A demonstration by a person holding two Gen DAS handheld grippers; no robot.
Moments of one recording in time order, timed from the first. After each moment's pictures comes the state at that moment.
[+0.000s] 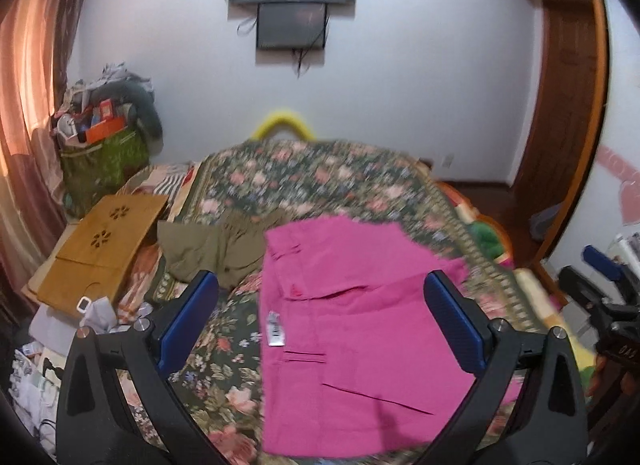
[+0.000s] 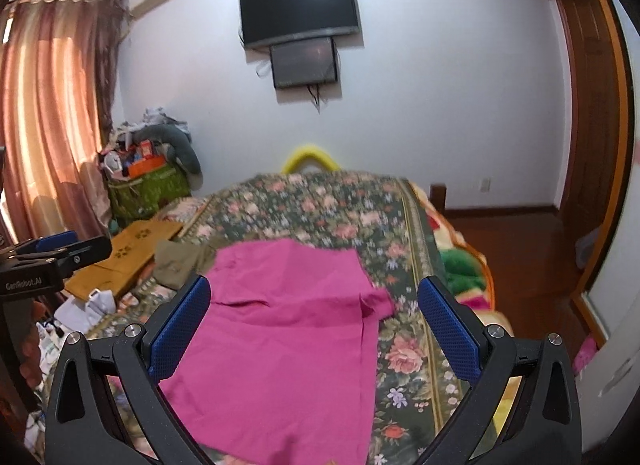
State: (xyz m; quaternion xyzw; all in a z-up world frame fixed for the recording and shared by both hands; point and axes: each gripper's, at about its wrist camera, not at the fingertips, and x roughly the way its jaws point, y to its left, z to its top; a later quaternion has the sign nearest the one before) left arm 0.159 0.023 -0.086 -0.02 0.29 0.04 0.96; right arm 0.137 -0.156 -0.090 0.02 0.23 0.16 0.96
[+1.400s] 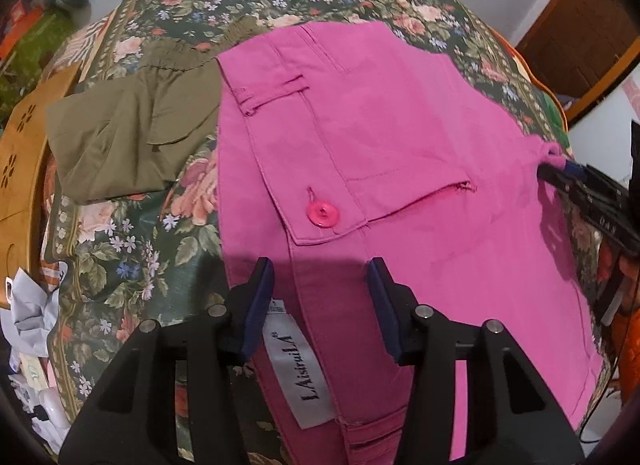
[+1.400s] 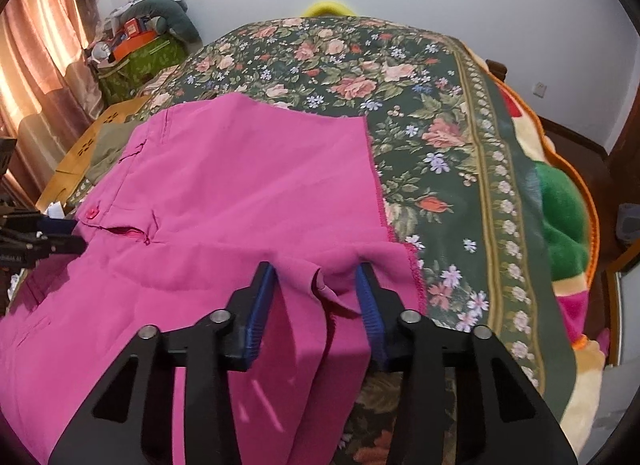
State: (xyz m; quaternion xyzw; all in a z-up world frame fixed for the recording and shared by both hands) left arm 0.333 0.079 -0.262 -0.04 0.58 -0.05 0.81; right arm 0.316 -0.148 -0.204 -0.04 0.45 0.23 0.86
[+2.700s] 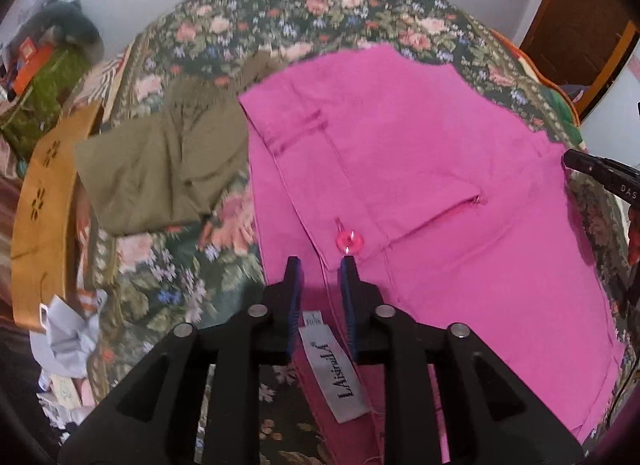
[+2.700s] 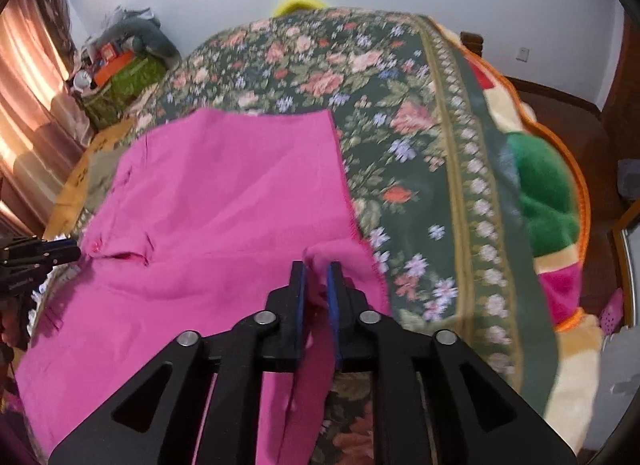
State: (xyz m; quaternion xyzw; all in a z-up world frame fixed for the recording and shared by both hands) left arm 0.334 0.081 -0.236 0.02 0.54 -0.03 0.84; right arm 0.324 -0.179 -0.189 0.01 0.47 0.20 0.86
